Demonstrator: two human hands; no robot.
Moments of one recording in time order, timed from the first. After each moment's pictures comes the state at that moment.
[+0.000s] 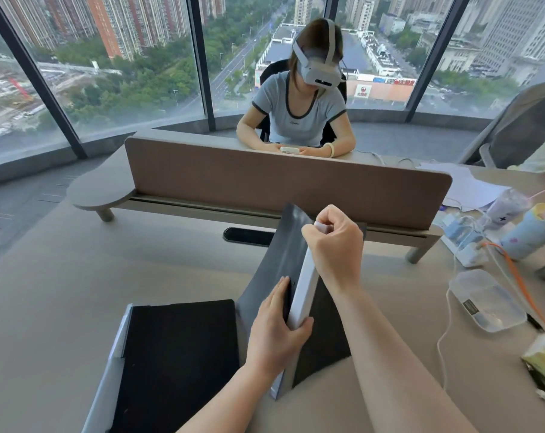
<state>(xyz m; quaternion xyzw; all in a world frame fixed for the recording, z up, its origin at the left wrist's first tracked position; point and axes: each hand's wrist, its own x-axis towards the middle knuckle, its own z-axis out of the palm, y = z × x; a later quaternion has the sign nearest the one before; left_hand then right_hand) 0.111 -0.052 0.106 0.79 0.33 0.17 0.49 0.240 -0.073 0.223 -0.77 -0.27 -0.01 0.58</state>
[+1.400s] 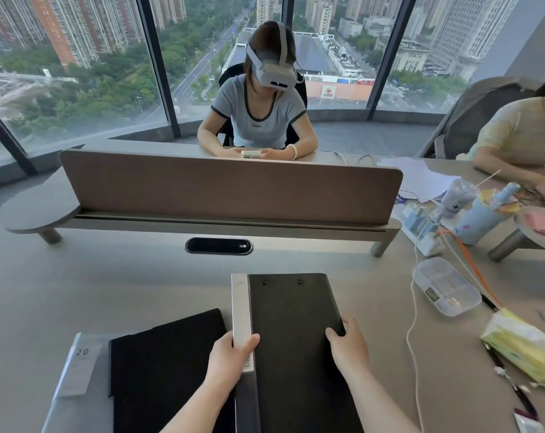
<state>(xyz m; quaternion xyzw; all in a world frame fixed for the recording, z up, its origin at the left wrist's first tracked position) 0.115 -0.036 0.042 0.63 0.46 0.05 0.62 0.269 -0.209 0.050 -0.88 0.03 0.24 0.41</state>
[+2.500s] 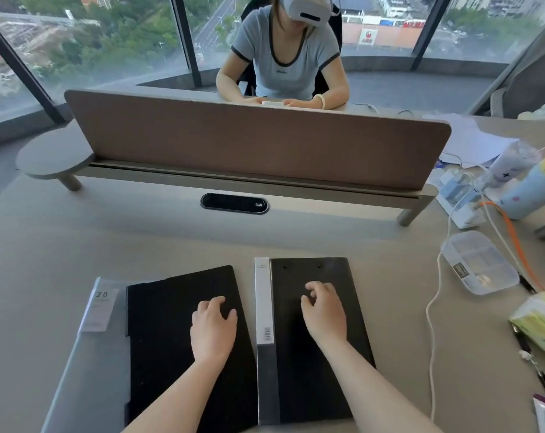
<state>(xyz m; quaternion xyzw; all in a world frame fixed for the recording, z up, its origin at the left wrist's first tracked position) 0.090 -0.032 0.008 0.76 0.56 0.04 0.34 0.247 -0.171 0.023 -0.91 -0.19 0.20 0.30</state>
